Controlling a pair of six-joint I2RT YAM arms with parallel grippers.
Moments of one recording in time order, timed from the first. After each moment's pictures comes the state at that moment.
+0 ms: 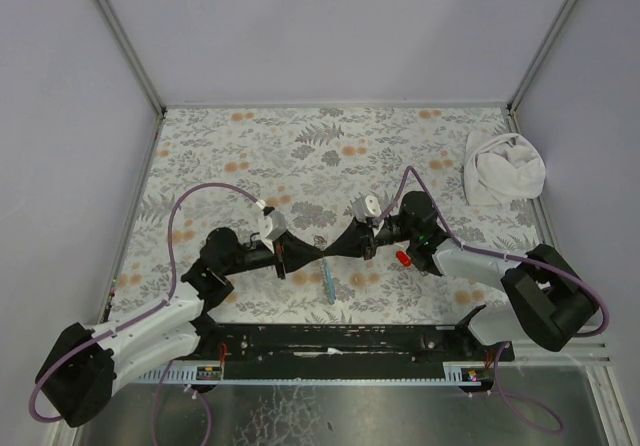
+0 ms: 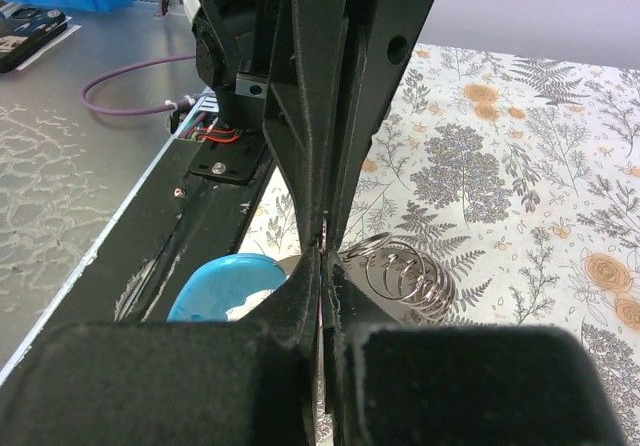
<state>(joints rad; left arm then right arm) -0.68 0.85 0.27 0.60 0.65 -0.23 0.67 1.38 0.53 0.85 -1.12 -0.01</state>
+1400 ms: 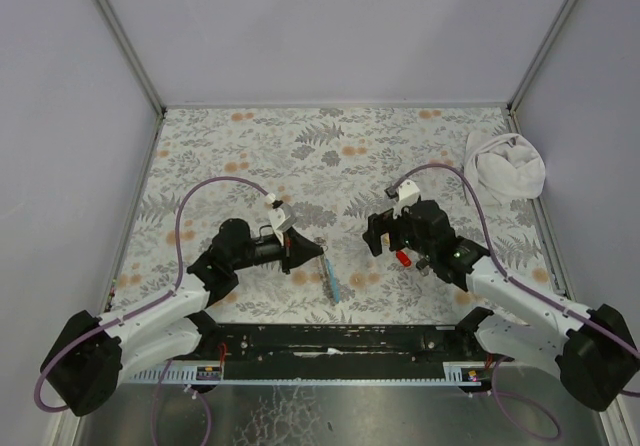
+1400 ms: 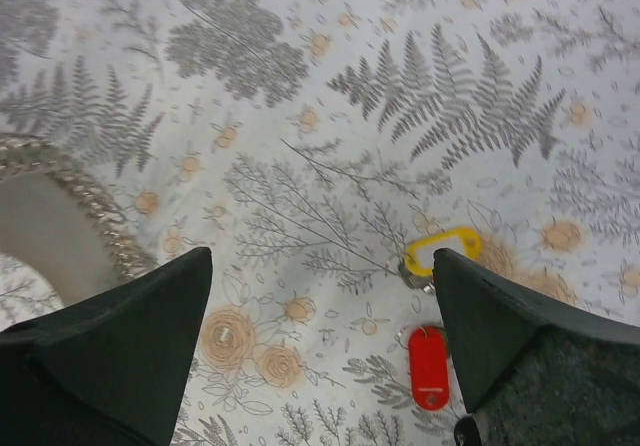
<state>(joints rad) -0.67 0.93 0.33 0.46 0.58 -0.21 0.67 0.97 0.52 -0.02 -0.01 0.19</state>
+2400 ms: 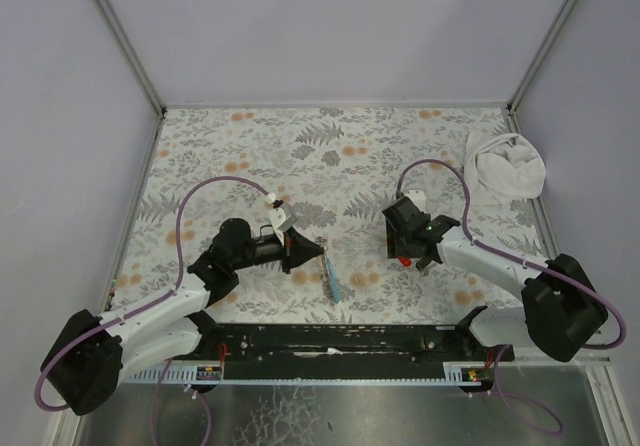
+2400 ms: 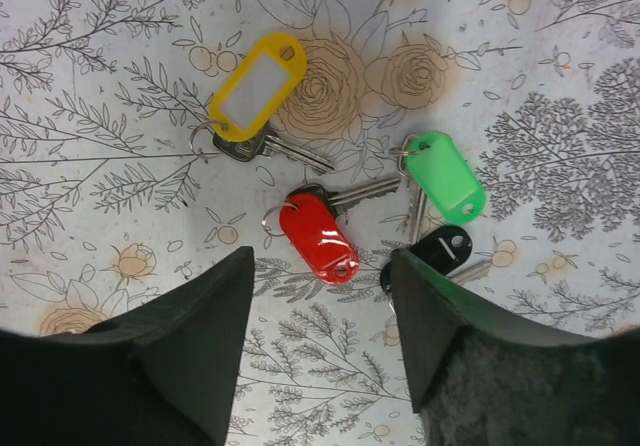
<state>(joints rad) -0.67 0.94 0.34 0.46 0.58 -0.21 0.67 1.31 0.71 -0.54 0.35 0.55</state>
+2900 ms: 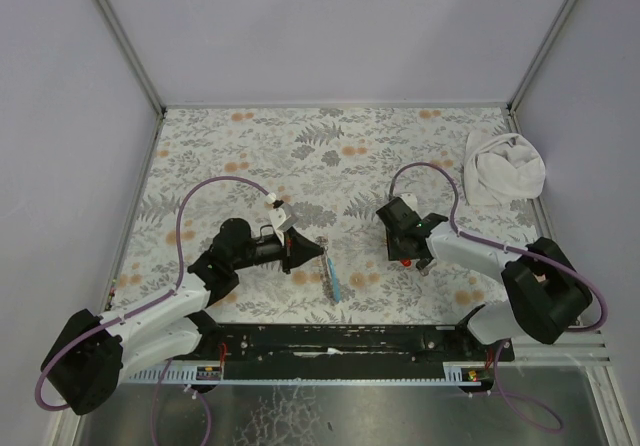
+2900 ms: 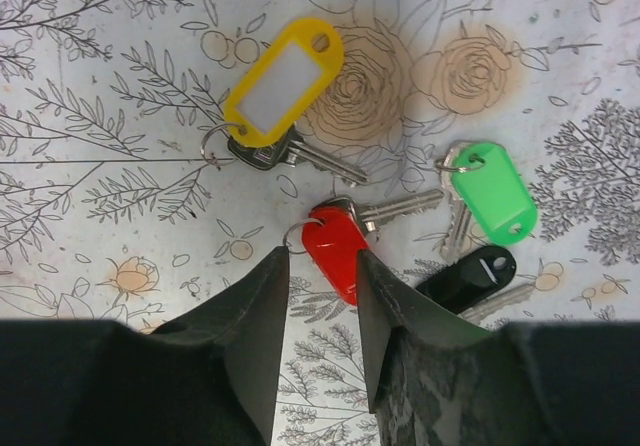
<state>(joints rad) -0.67 0.94 0.34 0.46 0.58 -0.21 0.67 1.42 0.72 -0.50 0.29 0.54</state>
